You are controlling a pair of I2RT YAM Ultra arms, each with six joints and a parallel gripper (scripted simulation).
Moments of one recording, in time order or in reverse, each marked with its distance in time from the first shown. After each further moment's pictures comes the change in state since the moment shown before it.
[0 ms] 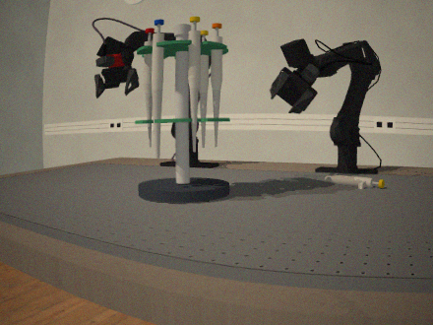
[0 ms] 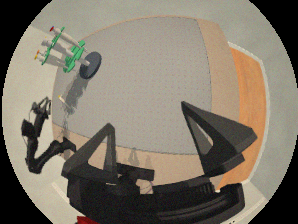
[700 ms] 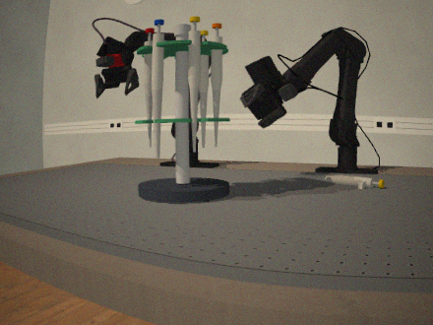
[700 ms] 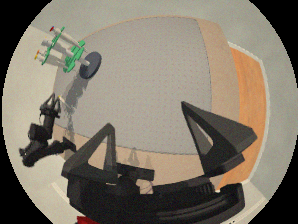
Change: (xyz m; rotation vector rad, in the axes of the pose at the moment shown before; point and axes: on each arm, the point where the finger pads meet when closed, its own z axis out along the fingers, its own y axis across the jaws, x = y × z) left arm 0.049 -0.034 0.031 -0.010 -0.220 -0.302; right arm 0.000 0.000 0.000 0.000 0.000 0.000
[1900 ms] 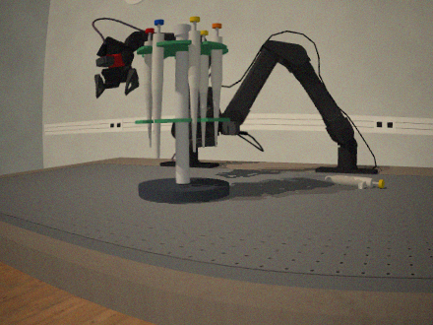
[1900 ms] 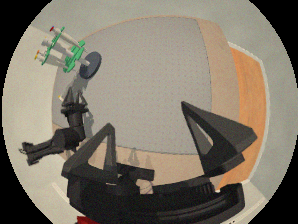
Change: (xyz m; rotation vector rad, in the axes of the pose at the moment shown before) left arm 0.130 -0.054 0.026 0.186 -0.303 -0.541; right arm 0.000 0.000 0.000 0.000 0.000 0.000
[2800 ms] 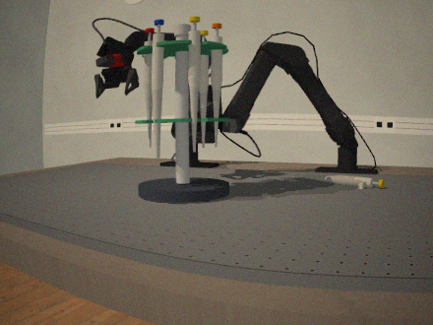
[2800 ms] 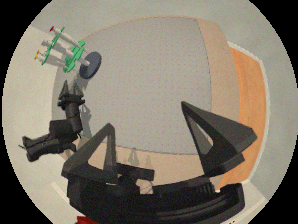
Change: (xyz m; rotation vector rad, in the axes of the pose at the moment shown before) left arm -0.012 -0.016 0.032 0.049 -0.065 -0.078; right arm 0.000 0.000 0.000 0.000 0.000 0.000
